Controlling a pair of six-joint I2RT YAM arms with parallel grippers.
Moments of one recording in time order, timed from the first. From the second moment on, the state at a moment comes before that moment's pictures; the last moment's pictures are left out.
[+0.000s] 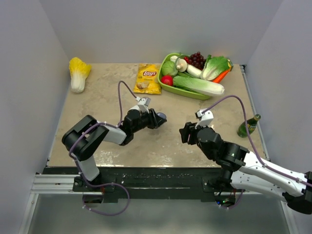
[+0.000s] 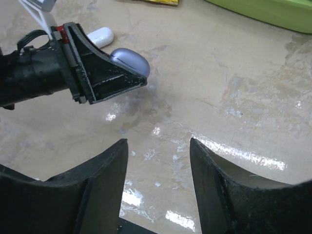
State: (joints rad) left arm -0.68 1.74 0.59 0.94 0.23 -0.68; right arm 1.05 0.74 0.68 -0.39 0.61 0.50
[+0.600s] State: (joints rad) left arm -0.61 1.90 0.73 0.74 0.21 -0.70; right arm 1.05 0.77 0.62 -0.34 0.60 0.55
